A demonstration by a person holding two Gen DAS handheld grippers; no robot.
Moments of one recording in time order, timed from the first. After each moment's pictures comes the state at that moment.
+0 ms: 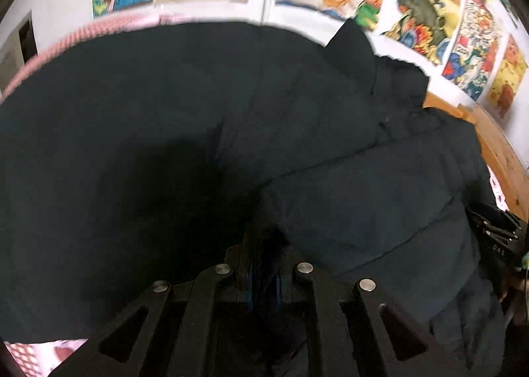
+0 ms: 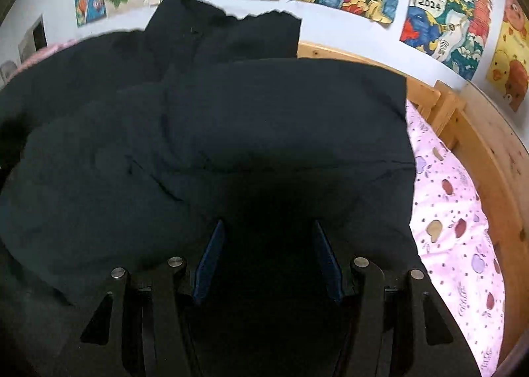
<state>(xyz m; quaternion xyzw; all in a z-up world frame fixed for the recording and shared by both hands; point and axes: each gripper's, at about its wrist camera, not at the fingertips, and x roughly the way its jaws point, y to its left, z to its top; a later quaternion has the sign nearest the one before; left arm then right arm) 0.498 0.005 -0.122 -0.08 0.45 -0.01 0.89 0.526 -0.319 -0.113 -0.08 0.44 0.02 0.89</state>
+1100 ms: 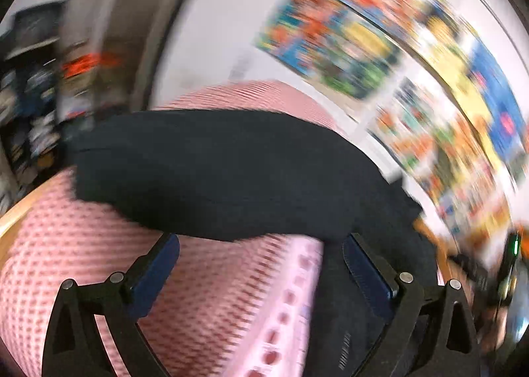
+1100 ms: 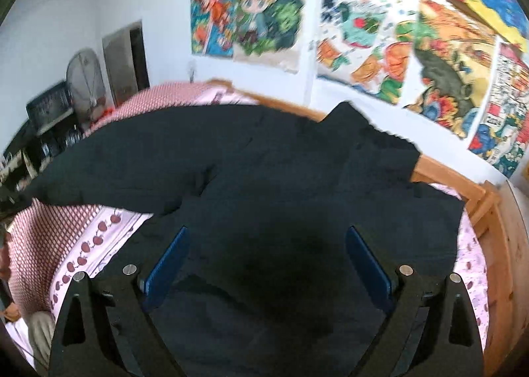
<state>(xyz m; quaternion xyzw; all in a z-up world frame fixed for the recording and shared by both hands) 0.243 0.244 -0.038 -0.32 0.29 0.12 0.89 0.435 -0.116 0.028 -0.11 0.38 0.17 0.90</state>
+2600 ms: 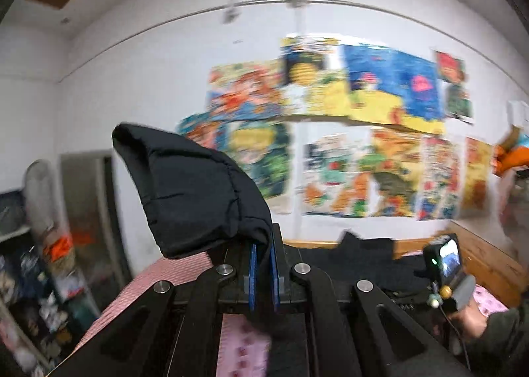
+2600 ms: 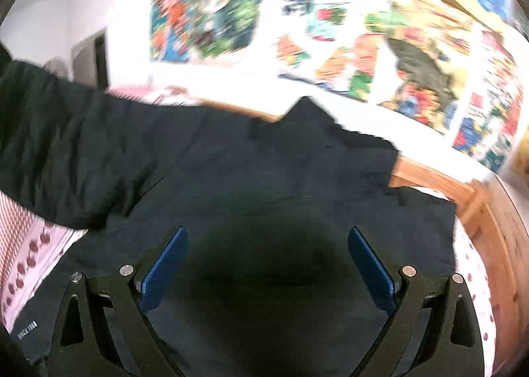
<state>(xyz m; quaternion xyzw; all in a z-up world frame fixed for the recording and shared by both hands) 0.263 0.064 0.138 -0.02 0.06 0.05 1.00 0.488 -0.195 0.004 -0.06 0.32 0.09 0.94</state>
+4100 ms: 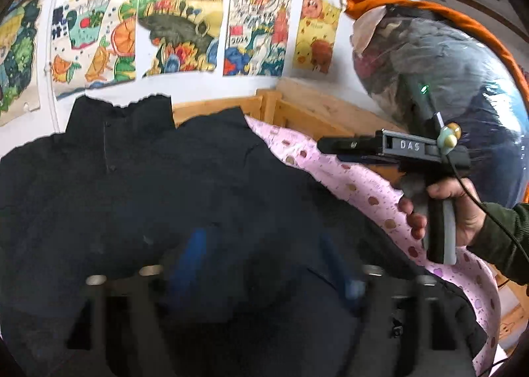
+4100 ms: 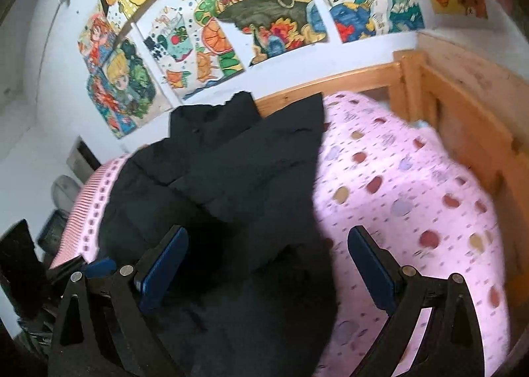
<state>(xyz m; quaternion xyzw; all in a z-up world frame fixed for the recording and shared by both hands) 0.390 -0.199 -0.030 0.04 0.30 -0.34 0.89 0.450 -0.460 -0.090 0.22 0.34 0.14 0.90</state>
